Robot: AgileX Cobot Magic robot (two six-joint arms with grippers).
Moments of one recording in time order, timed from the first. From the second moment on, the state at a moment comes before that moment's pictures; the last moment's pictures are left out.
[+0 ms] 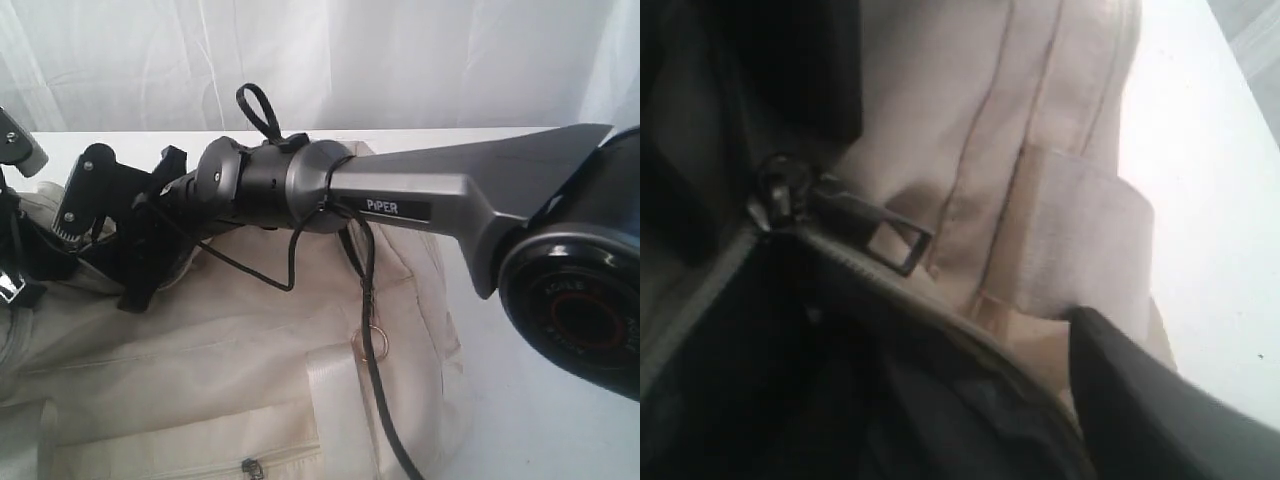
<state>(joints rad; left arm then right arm) -0.02 1.38 -0.82 -0.65 0.65 1.28 0.98 2.23 -1.72 0.67 0.27 -1.38</state>
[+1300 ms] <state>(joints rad) -0.02 1.21 -0.82 -0.80 0.62 1.40 0.97 2.13 -1.74 0.67 0.20 -1.36</state>
